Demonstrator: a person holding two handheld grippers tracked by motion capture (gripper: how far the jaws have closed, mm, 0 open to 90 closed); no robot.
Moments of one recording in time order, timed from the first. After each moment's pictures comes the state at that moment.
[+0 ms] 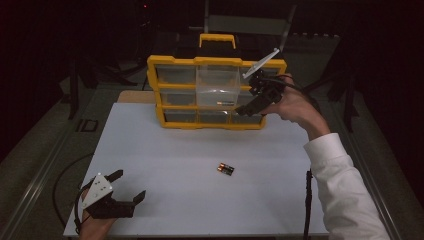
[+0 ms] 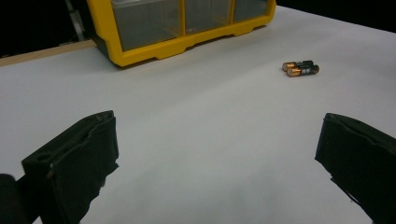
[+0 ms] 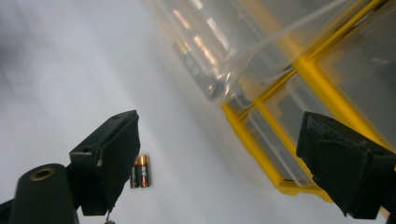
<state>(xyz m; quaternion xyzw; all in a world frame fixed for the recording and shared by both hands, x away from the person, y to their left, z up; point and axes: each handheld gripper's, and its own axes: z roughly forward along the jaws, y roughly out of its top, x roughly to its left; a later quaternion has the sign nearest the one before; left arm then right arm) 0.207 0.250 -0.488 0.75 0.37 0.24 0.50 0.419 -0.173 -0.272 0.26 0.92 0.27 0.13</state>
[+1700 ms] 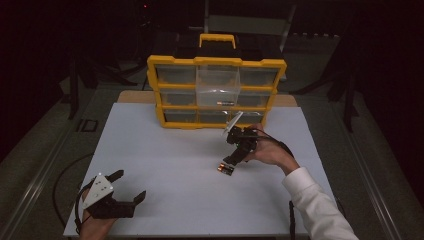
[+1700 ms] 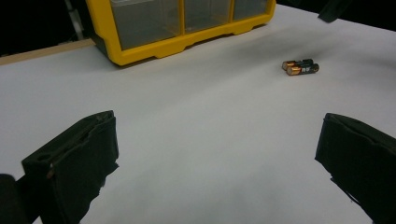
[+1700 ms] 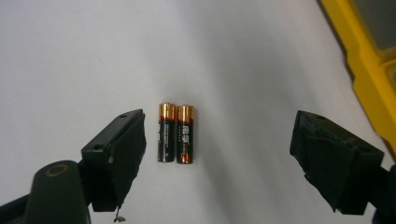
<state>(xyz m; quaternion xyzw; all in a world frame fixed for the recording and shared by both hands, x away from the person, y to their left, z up) 0.207 0.250 -0.489 0.75 0.37 0.23 0.49 0.386 -0.138 -0.429 0.20 0.96 0.18 0.06</state>
